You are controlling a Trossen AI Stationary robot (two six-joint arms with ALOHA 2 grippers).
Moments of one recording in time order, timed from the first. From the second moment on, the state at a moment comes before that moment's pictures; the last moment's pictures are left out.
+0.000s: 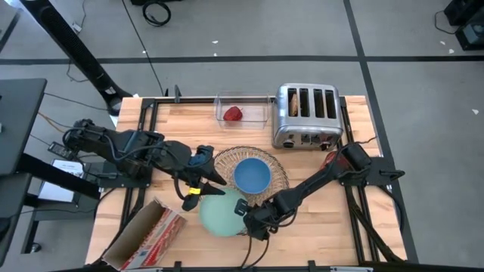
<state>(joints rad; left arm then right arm) -0.33 1.38 1.58 -0.65 -0.01 -0.33 0.47 2.06 1.42 -0.39 0.17 -0.76</state>
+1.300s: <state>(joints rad) -0.28 1.38 1.58 -0.64 -0.01 -0.27 0.44 1.59 1.42 -0.68 0.57 0.19</state>
